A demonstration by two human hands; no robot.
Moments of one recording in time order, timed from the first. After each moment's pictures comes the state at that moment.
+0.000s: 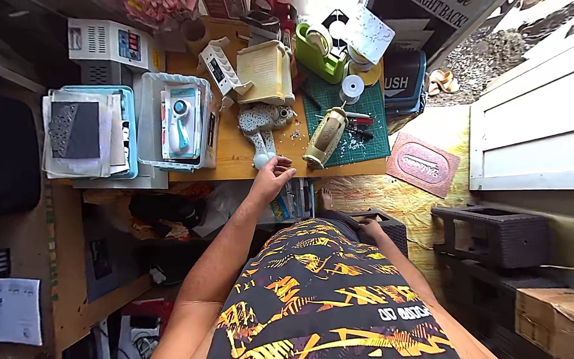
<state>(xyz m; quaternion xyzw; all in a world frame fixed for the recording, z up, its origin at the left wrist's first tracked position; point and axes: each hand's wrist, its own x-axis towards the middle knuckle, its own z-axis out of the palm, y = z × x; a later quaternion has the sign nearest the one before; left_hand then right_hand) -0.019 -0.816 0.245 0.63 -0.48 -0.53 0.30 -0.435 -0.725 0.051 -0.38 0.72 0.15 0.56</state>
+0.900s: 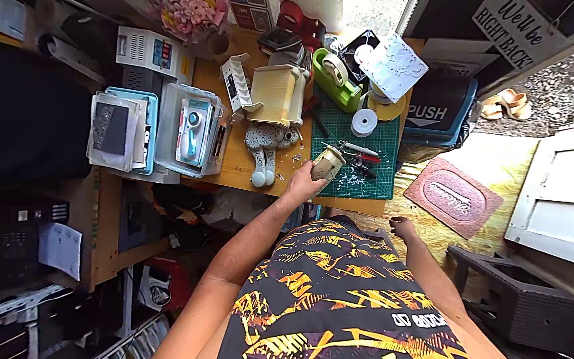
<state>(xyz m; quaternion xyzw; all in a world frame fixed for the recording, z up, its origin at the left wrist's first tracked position) -0.143 -0.949 0.229 0.77 -0.46 -0.44 0.08 -0.551 -0.925 0.038 -0.36 0.73 0.13 0.57</state>
